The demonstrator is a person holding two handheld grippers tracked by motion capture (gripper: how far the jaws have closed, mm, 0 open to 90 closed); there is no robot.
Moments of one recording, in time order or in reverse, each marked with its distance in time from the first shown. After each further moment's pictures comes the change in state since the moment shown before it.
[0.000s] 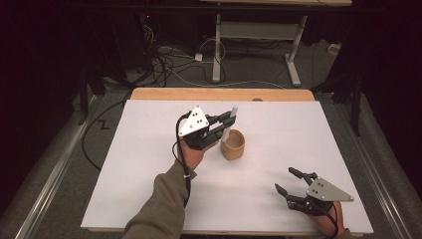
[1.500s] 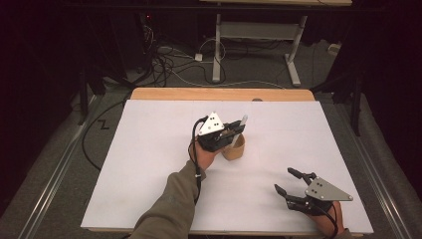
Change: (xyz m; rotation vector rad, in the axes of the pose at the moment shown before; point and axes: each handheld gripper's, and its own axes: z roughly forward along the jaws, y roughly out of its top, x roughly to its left) left arm 0.004 -0.042 0.041 0.133 -0.027 -0.054; right arm 0.001 0.000 0.001 0.008 0.010 -0.005
